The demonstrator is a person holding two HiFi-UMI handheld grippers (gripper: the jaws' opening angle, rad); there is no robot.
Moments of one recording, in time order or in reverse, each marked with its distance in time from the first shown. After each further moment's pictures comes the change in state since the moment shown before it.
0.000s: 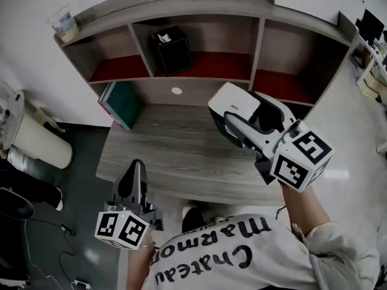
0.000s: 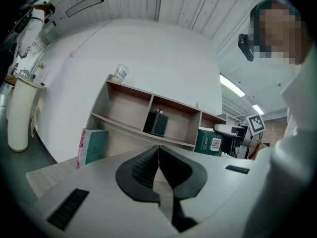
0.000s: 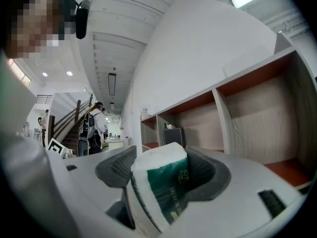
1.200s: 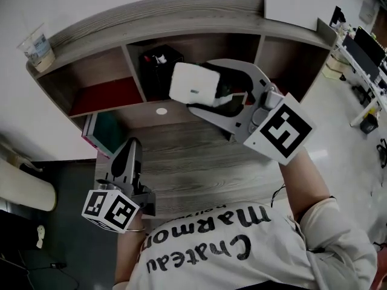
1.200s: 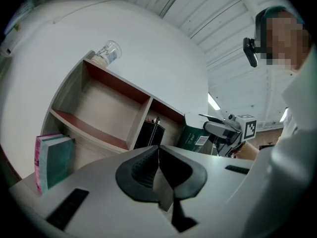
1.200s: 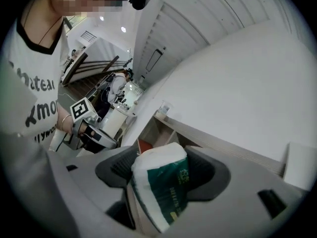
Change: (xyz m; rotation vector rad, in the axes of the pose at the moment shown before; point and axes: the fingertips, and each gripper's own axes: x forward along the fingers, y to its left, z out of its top) left arm 0.110 0.038 0.062 -0.061 0.001 -0.372; right arm 0.112 0.056 0.073 -0.703 0.062 0.050
